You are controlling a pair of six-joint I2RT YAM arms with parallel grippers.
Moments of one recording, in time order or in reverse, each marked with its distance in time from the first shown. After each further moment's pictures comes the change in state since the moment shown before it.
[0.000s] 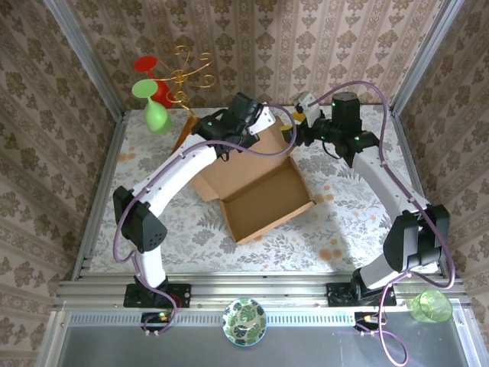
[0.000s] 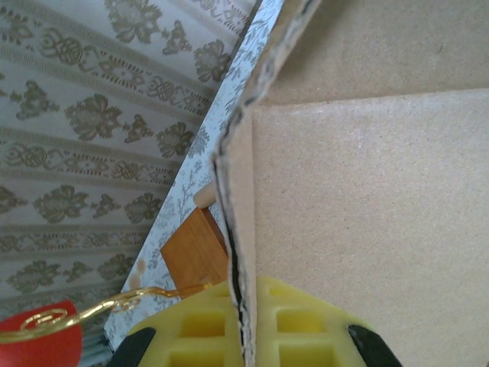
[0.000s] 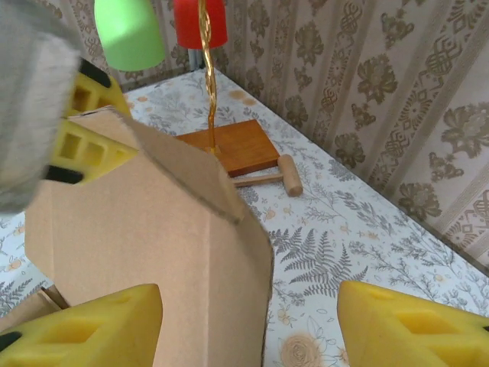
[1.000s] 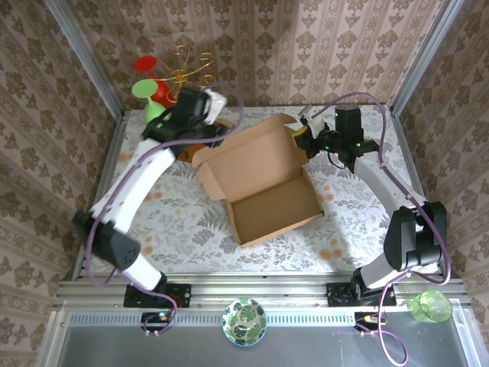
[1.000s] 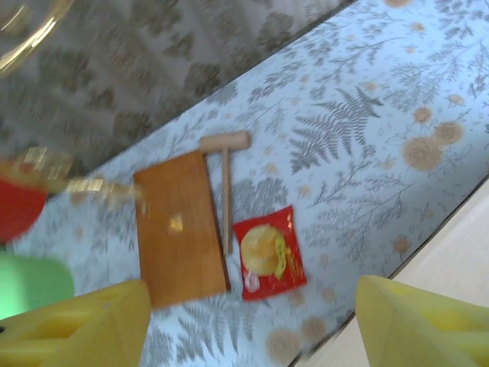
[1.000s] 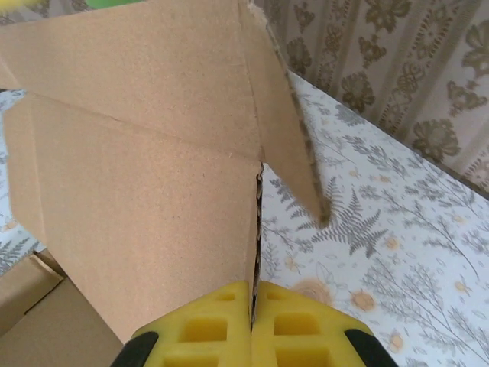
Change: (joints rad) left arm 0.261 -0.319 -0.271 0.013 0.213 -0.450; right arm -0.069 -0.032 -0.148 0.022 -0.007 -0.018
